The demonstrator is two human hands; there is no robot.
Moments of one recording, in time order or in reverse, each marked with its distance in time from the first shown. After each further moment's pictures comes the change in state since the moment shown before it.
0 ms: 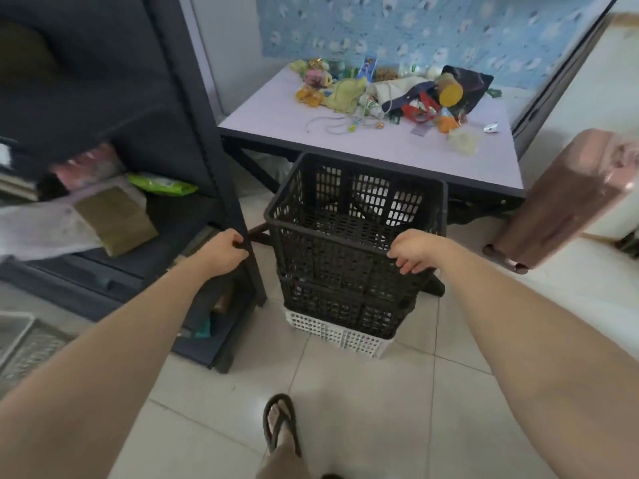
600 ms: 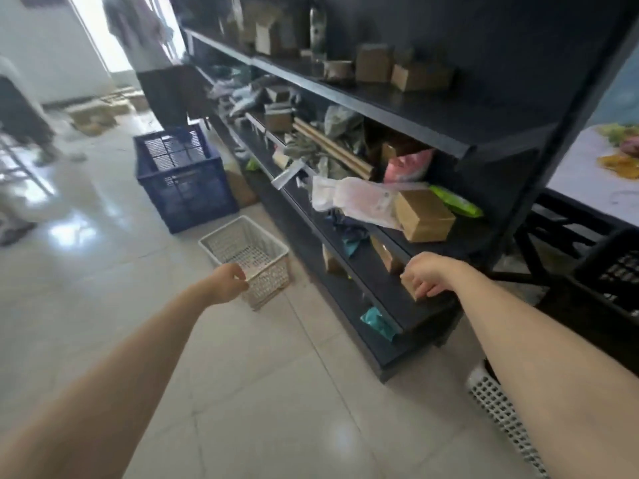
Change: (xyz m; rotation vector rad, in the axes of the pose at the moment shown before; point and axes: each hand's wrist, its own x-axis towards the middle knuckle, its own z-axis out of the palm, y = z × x) left_hand -0.305 -0.406 -0.220 -0.202 0.362 -0.584; right_hand -0.121 -0.351 0.361 -0.406 -0.318 -0.405
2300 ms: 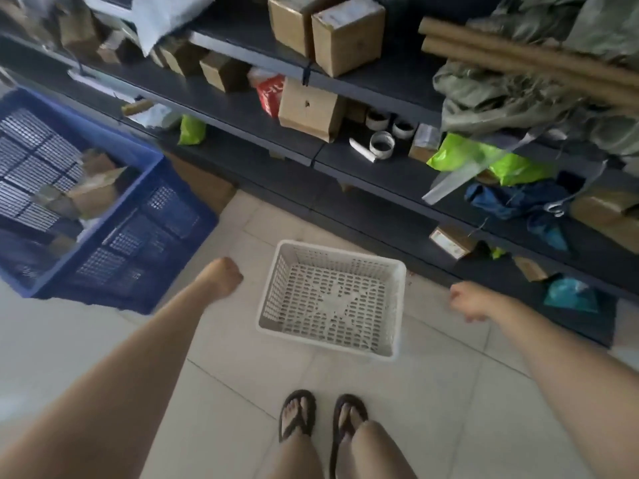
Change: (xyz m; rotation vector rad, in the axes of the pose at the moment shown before) left_hand 0.958 -0.304 -0.333 0.438 -0.419 0.130; right_hand 0.579 -0.597 0.244 -0.017 -0.005 0.548
